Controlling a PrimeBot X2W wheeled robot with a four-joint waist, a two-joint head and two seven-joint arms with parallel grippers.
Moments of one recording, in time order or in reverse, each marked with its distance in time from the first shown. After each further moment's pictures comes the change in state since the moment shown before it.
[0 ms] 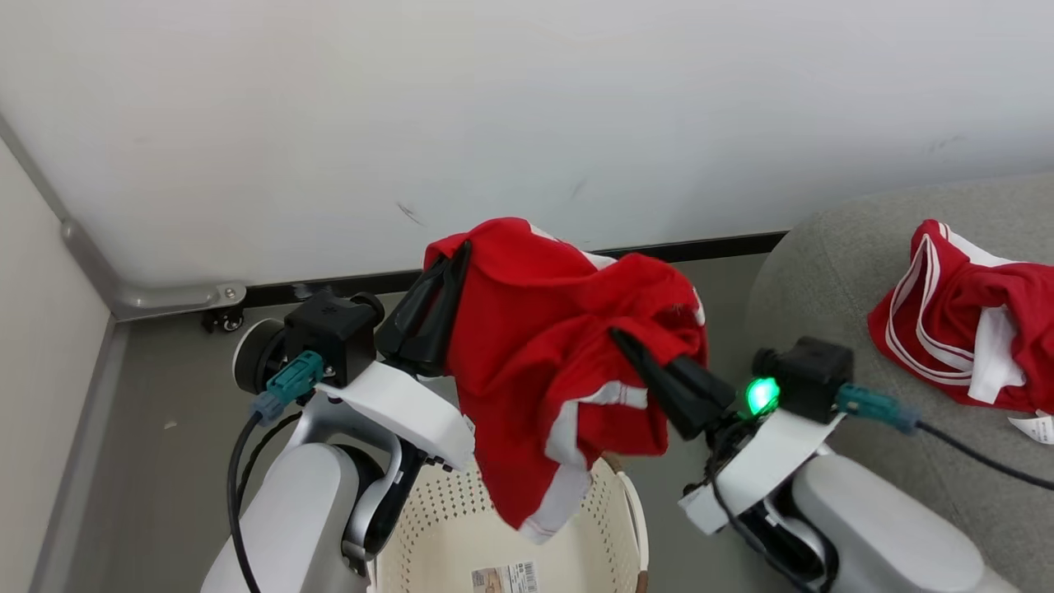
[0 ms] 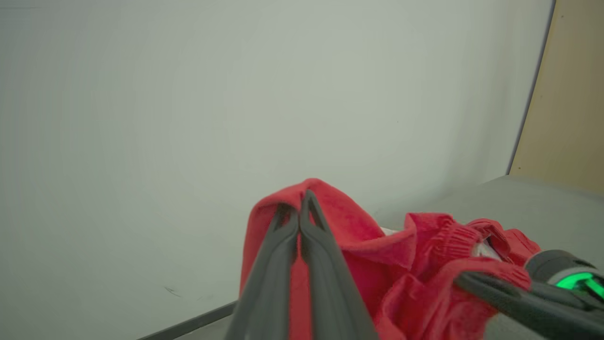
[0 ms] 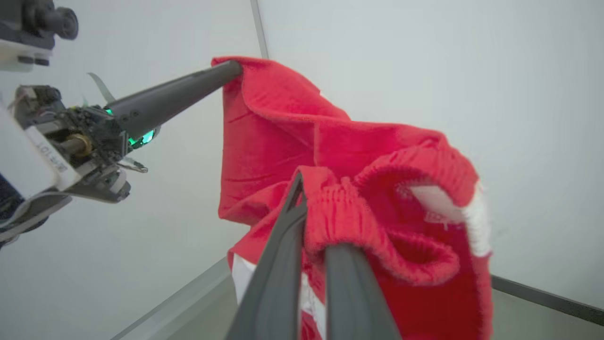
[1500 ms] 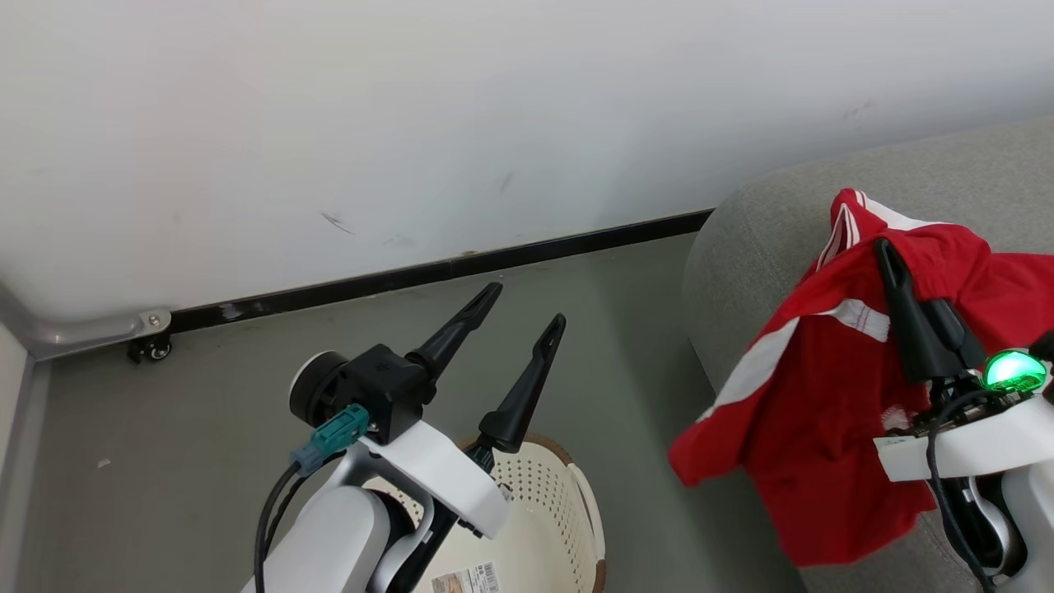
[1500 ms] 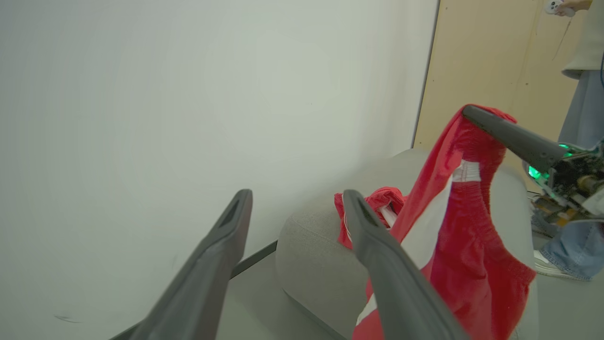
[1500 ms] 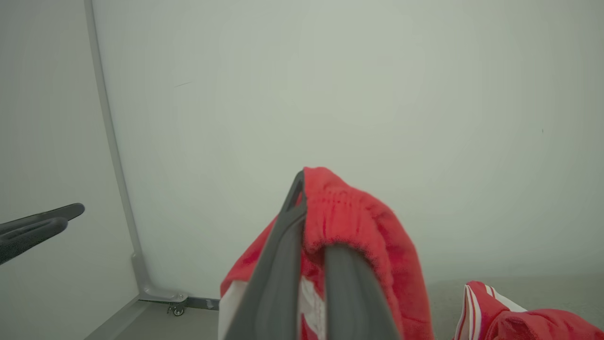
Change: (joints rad) left arm 0.039 0.055 -0.148 -0.031 -0.071 -0.053 -0.053; right arm 0.250 -0.071 -0.590 -0.220 -0.179 0.000 -0.001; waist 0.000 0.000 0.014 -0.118
